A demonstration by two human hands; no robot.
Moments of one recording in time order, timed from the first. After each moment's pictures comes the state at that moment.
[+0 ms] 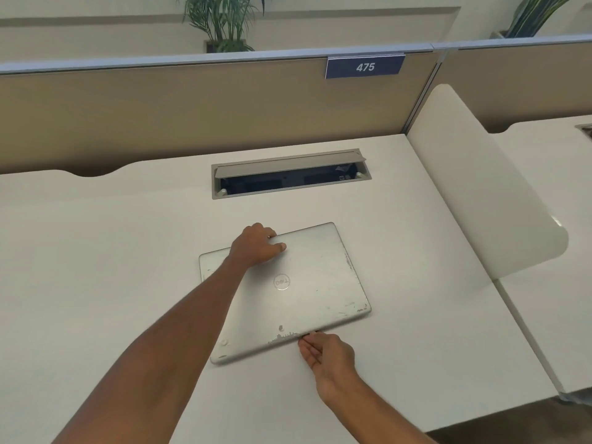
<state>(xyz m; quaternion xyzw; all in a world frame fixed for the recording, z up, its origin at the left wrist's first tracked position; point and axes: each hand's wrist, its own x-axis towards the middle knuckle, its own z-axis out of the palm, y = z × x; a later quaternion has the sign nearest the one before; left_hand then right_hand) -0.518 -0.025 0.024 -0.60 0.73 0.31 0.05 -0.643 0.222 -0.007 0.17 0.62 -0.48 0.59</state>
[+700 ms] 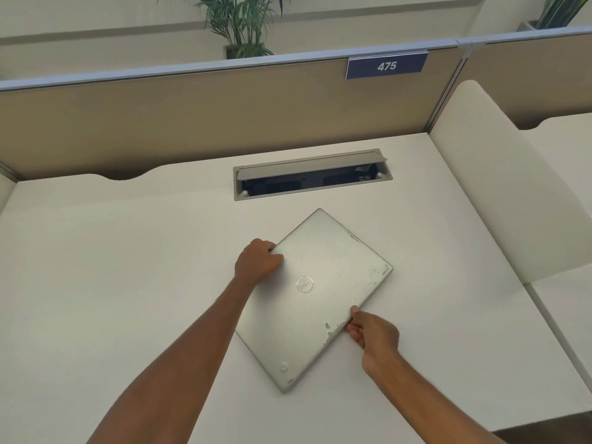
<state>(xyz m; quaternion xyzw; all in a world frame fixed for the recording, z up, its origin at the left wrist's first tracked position) -0.477 0.004 0.013 -0.68 0.63 0.37 -0.05 -0.692 0.189 -0.020 0.10 0.72 -0.48 0.50</state>
